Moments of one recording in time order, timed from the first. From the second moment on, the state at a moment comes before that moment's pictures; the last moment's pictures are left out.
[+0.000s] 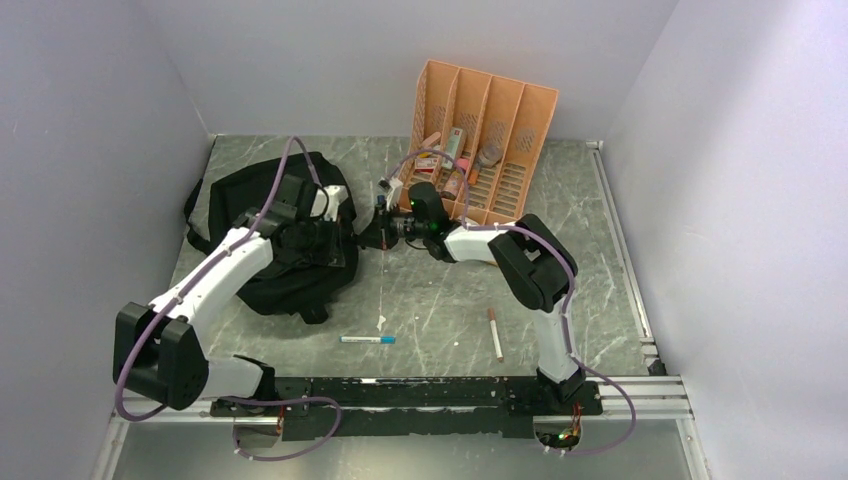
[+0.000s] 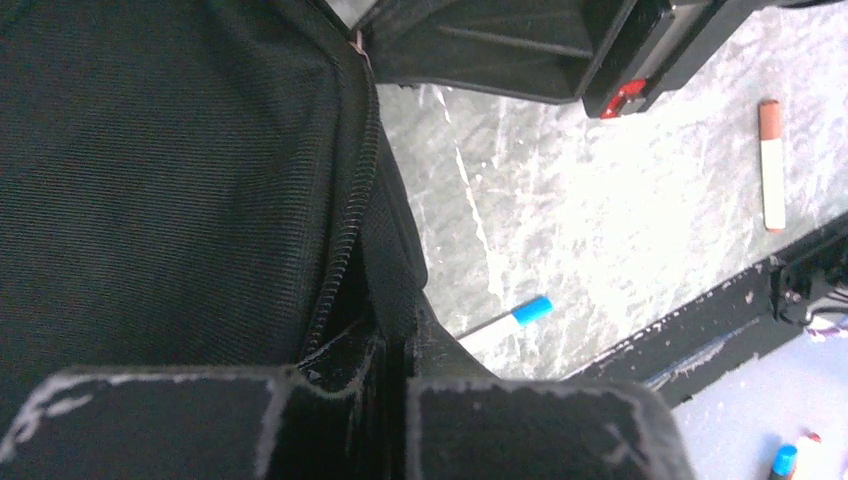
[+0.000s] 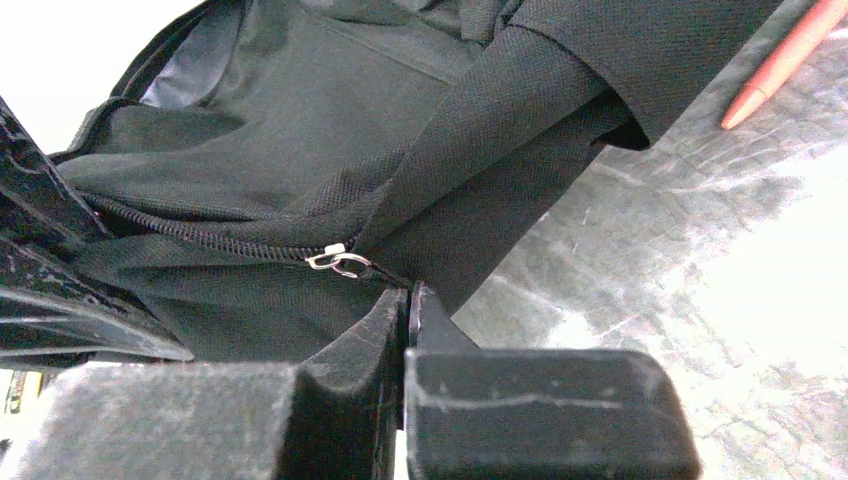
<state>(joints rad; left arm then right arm) -0.37 1.33 1.03 -0.70 0.27 -0.21 0.68 2.09 1.21 0.56 -0.65 0.45</state>
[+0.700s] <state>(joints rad) -0.37 1.28 1.12 -0.70 0.42 -0.19 0.69 2.03 1.12 0.62 -0.58 0.39</state>
